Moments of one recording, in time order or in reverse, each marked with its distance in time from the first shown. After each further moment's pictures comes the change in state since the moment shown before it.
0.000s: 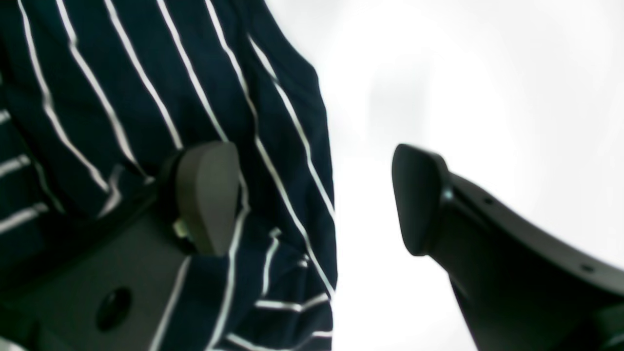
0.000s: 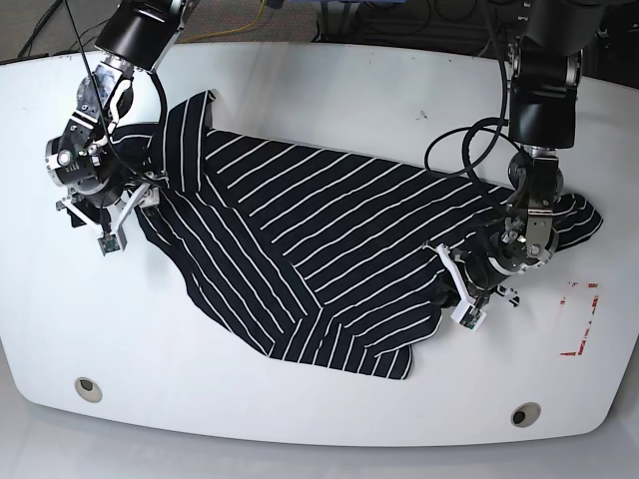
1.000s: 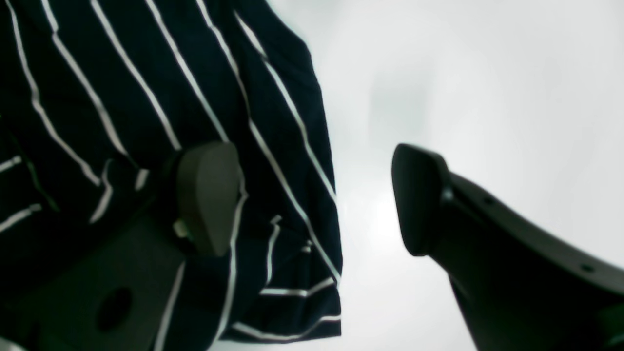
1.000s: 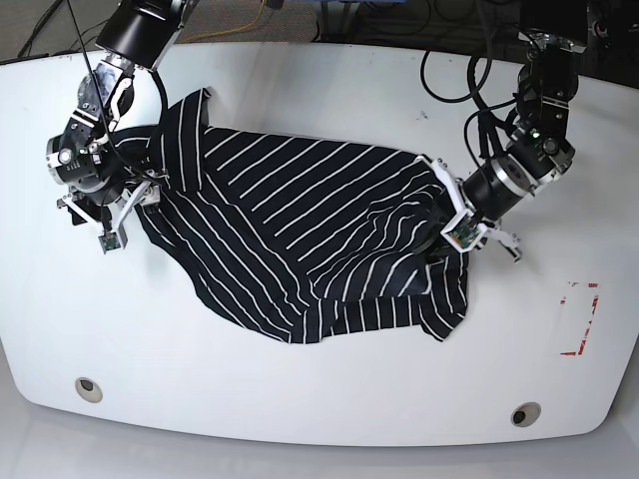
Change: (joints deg) left arm 26.5 -4.6 -4.8 41.1 -0.5 -1.1 0.0; right arm -0.3 -0.1 0.0 0.0 0.0 0.0 0.0
